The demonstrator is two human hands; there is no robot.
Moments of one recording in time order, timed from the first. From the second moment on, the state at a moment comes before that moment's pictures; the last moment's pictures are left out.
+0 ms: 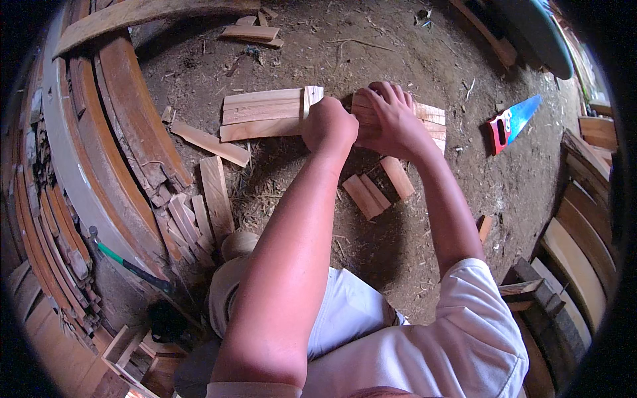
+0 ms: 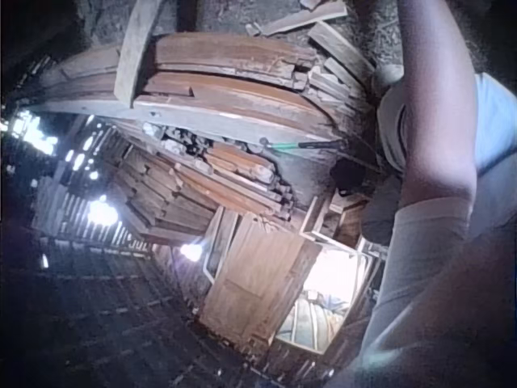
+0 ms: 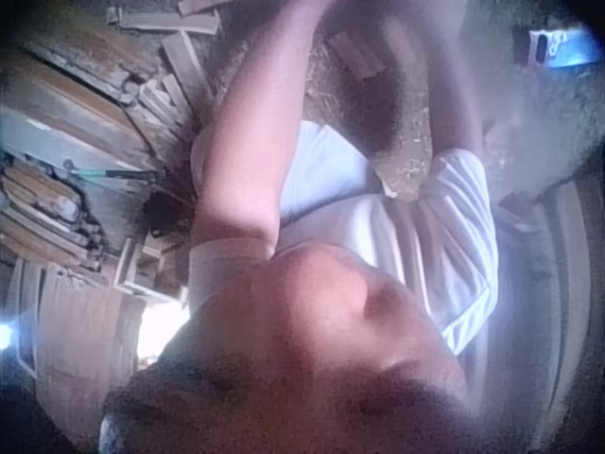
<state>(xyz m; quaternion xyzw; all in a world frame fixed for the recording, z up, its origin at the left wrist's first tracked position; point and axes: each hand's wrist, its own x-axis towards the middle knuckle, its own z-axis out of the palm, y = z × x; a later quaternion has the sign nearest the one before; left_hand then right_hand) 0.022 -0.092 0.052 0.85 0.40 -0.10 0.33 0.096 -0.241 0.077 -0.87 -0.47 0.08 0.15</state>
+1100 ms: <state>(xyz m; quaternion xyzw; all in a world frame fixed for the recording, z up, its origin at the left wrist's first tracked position) 0.029 -0.049 0.060 0.81 0.26 -0.15 0.50 0.096 -0.245 0.069 -0.86 -0.47 0.05 0.19</state>
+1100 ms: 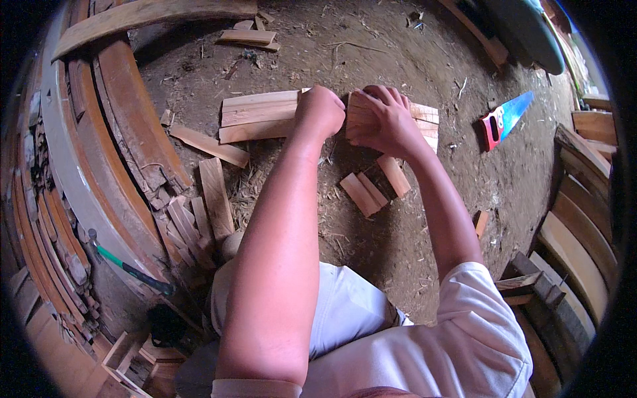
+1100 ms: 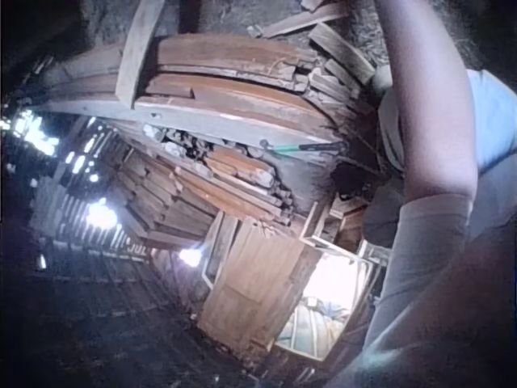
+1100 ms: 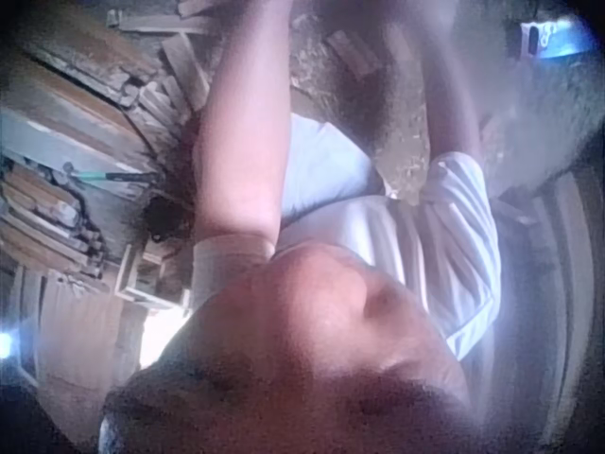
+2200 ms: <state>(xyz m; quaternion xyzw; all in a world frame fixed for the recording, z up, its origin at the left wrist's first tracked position) 0.052 -0.042 0.126 0.81 0.27 0.00 0.52 0.094 -0.254 0.077 -0.85 -0.49 0.05 0.20</state>
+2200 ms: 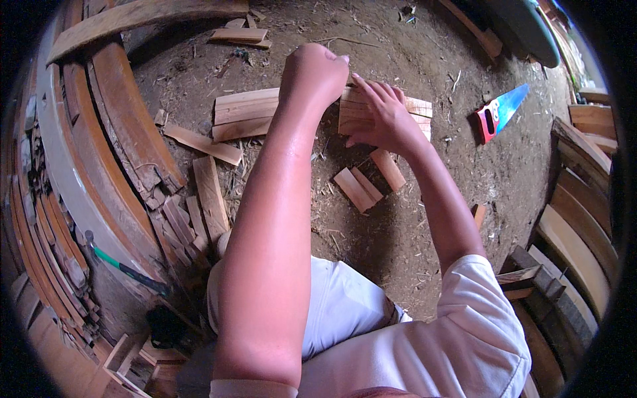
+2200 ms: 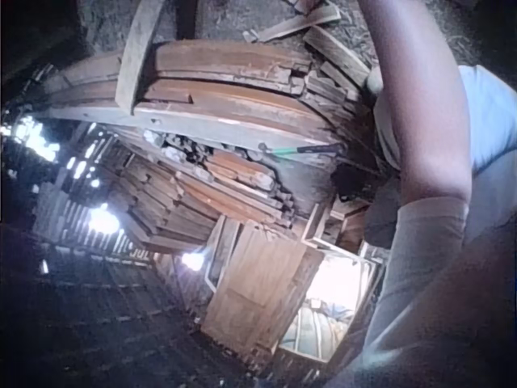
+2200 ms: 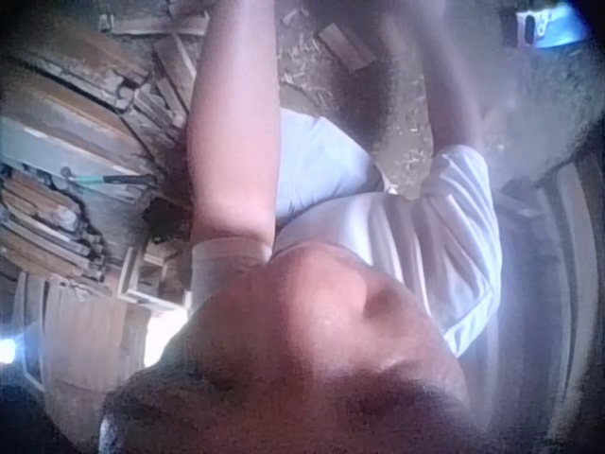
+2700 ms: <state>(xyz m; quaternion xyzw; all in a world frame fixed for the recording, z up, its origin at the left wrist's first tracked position) -0.007 -0.022 0.208 0.87 0.24 0.03 0.42 -0.044 -0.353 0.086 -0.94 -0.25 -0.01 0.24</state>
